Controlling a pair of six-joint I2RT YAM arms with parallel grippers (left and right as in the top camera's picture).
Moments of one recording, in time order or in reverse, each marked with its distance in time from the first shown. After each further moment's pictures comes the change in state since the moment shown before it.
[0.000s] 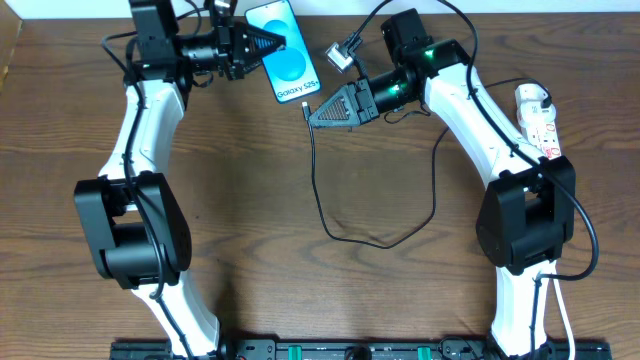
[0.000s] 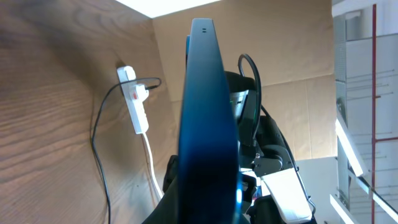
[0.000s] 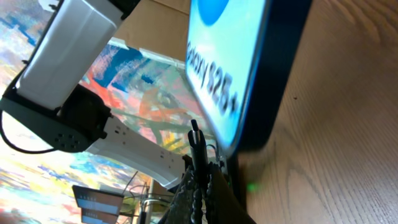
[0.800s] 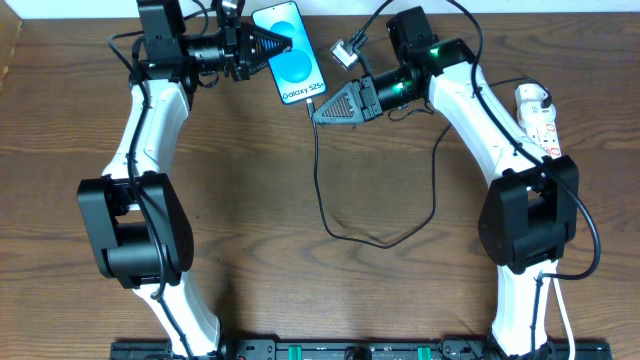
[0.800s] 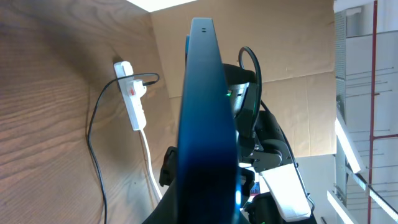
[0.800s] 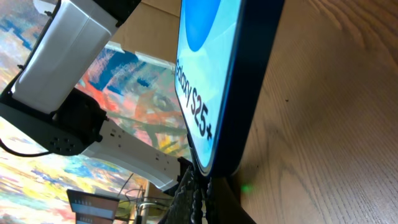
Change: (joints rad) left arm -0.014 0.000 0.000 -0.009 -0.002 0.000; right arm -0.019 0.000 0.000 0.010 0.010 0.001
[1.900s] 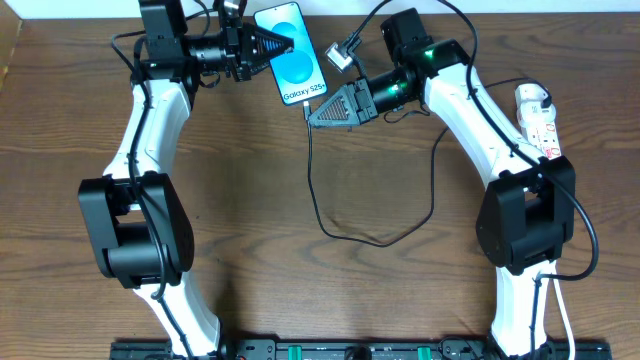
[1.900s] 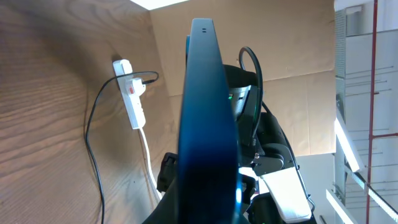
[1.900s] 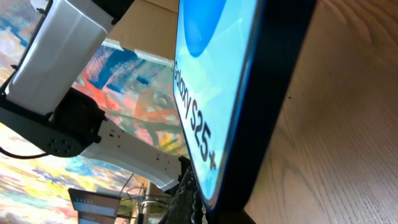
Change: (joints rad) left arm -0.005 0.000 0.000 -0.003 0.001 0.000; right arm 0.019 0.000 0.000 0.002 0.009 0.018
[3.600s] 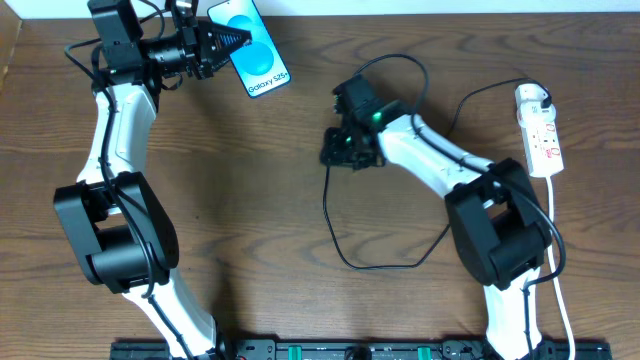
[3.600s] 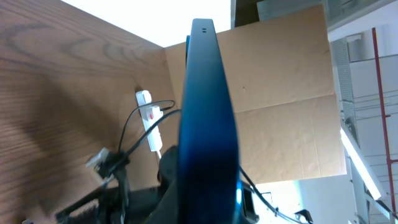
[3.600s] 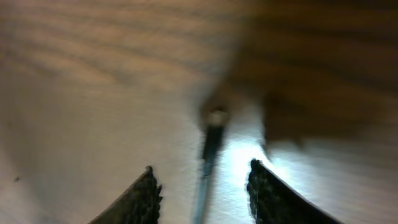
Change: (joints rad) left arm 0.143 0.000 0.000 -0.003 -0.002 0.053; right arm 0.203 -0.015 -0.360 0.352 1.108 0.647
